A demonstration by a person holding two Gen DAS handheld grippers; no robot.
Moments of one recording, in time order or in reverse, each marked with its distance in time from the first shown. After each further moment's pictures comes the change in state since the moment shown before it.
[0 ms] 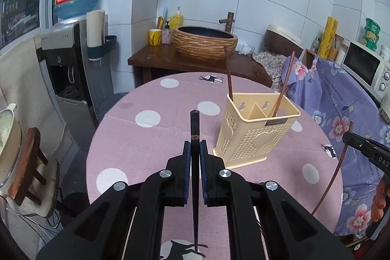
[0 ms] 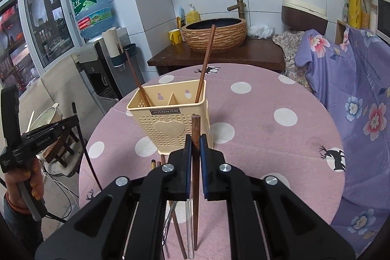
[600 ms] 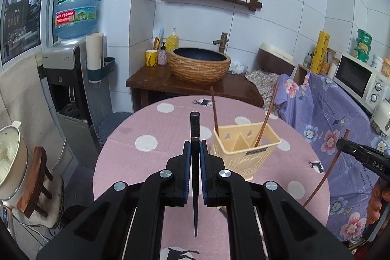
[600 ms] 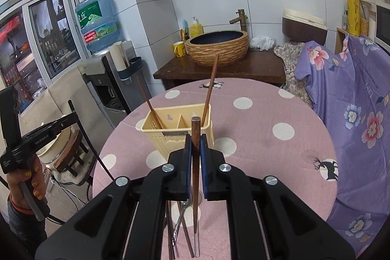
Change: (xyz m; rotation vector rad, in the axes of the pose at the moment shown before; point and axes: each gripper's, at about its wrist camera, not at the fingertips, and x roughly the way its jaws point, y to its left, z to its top) left arm -0.046 -0.014 0.040 0.008 -0.094 -0.031; right arm -0.037 0.006 0.037 0.011 -0.054 0.022
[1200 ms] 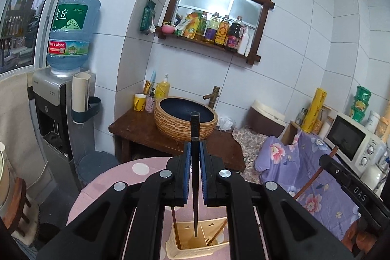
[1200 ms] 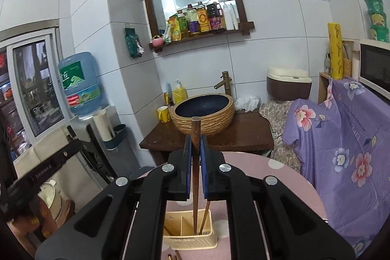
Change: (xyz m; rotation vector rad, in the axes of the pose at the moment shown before) left arm 0.021 -0.043 0.118 -0.133 -0.219 -0.034; right arm -0.001 0.028 0.144 0.071 -0.295 -0.125
